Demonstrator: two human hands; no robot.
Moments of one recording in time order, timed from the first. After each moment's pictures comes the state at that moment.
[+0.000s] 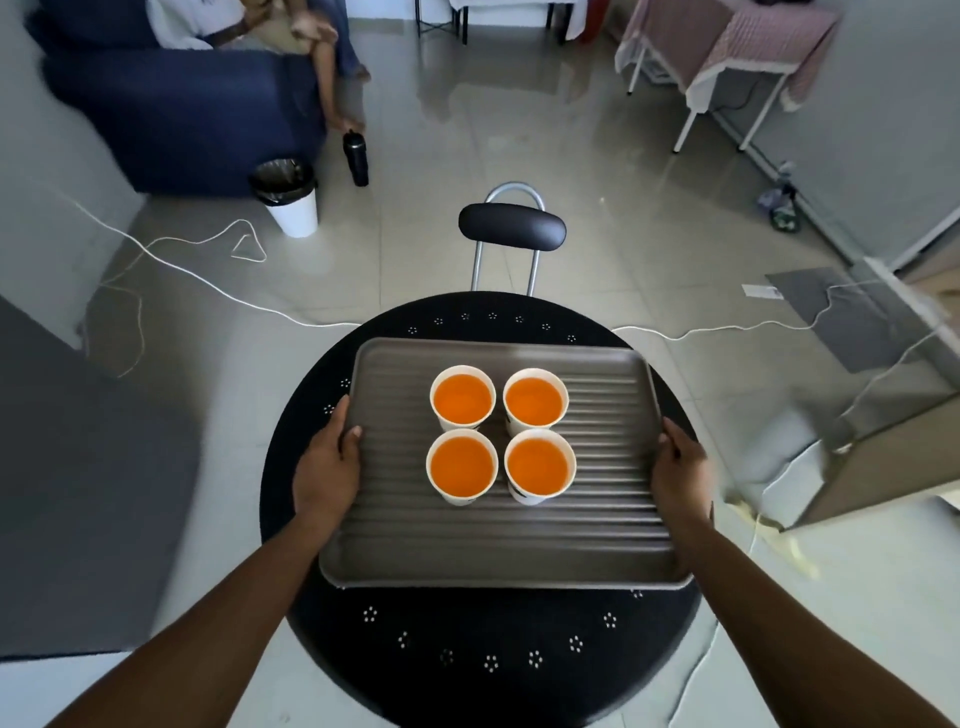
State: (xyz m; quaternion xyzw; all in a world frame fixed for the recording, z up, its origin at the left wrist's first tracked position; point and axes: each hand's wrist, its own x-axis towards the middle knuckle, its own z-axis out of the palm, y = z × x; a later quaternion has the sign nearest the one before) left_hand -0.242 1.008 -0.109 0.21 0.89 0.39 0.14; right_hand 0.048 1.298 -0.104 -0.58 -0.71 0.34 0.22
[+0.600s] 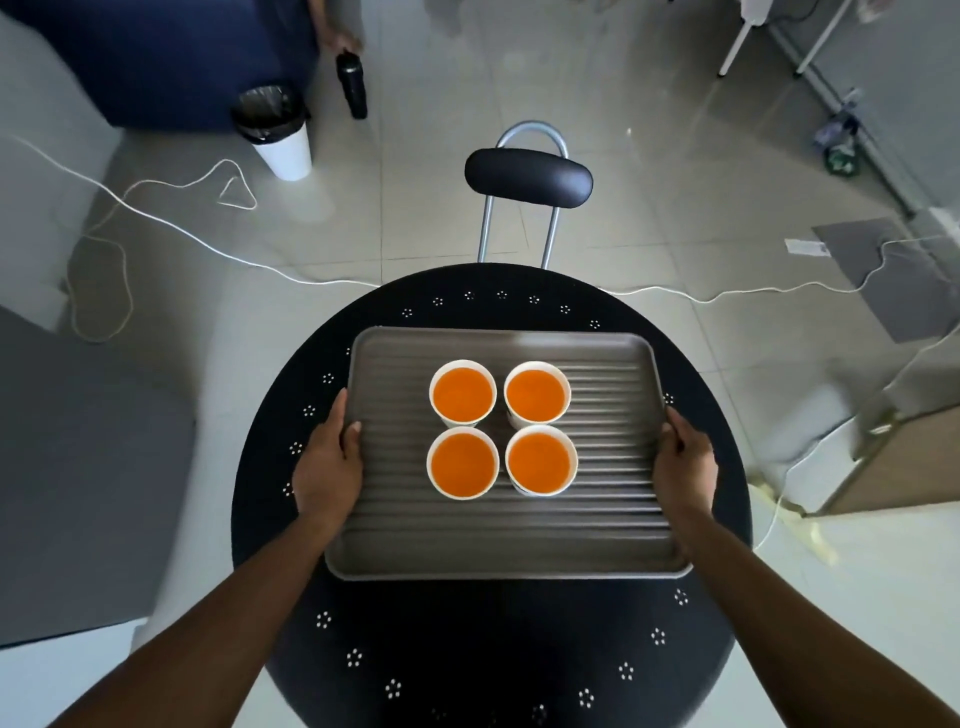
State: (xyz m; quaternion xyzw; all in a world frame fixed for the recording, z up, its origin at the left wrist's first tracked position) left_hand -0.280 1.055 -0.170 0.18 0.93 0.31 0.13; right_hand -0.003 1.349 -0.157 -0.60 -0.69 0.34 0.19
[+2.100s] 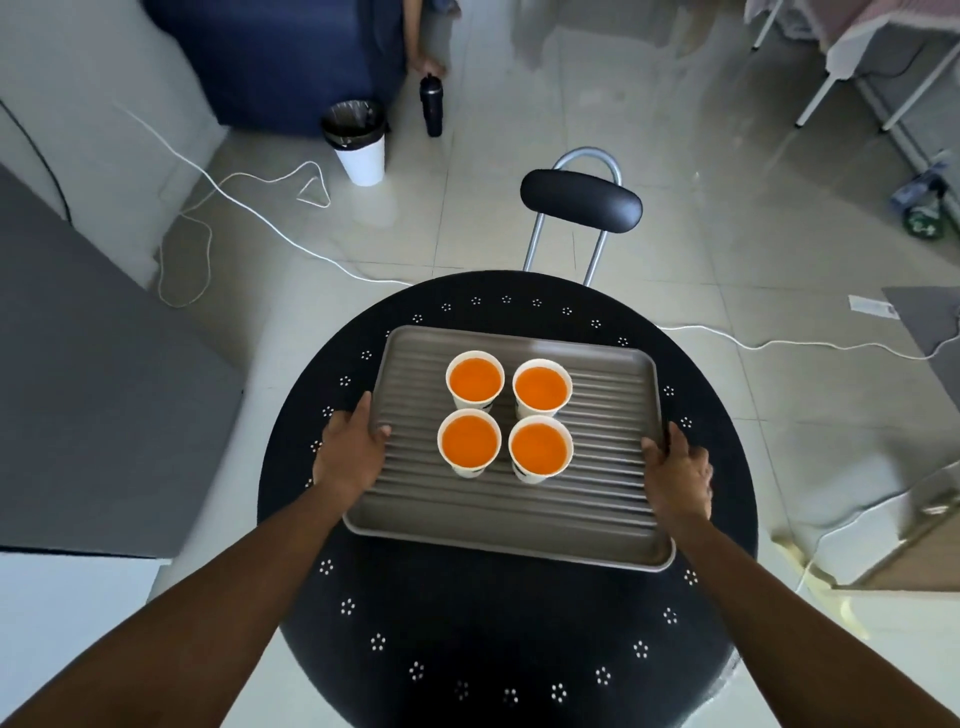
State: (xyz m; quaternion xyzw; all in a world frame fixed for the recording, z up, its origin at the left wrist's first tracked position) left_hand -0.256 1.045 -0.152 0.13 0.95 0.20 0.20; right_hand -0.009 1.357 -0.159 -0.56 -0.78 0.29 0.00
